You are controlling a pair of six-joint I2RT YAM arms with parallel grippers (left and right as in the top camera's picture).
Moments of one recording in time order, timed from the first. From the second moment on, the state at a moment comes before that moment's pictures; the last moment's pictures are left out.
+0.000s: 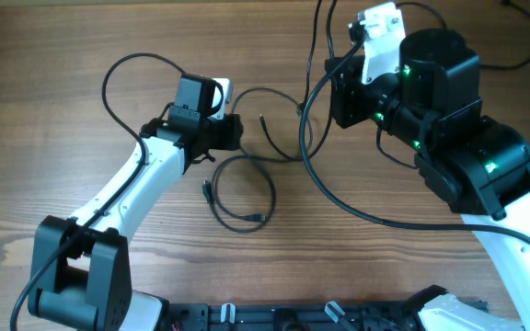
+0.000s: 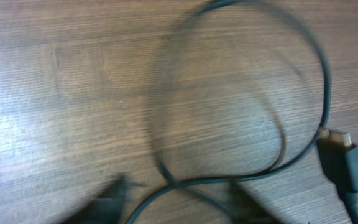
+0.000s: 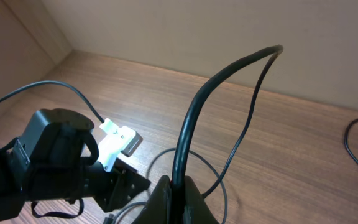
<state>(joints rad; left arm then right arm) -0.30 1.63 1.05 -0.43 0.17 -0.23 0.49 1.31 1.59 -0.77 -0.07 0.16</state>
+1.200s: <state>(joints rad) -0.40 1.63 1.05 -0.44 0.39 -0.45 0.03 1.61 1.59 -0.90 0.12 0.26</state>
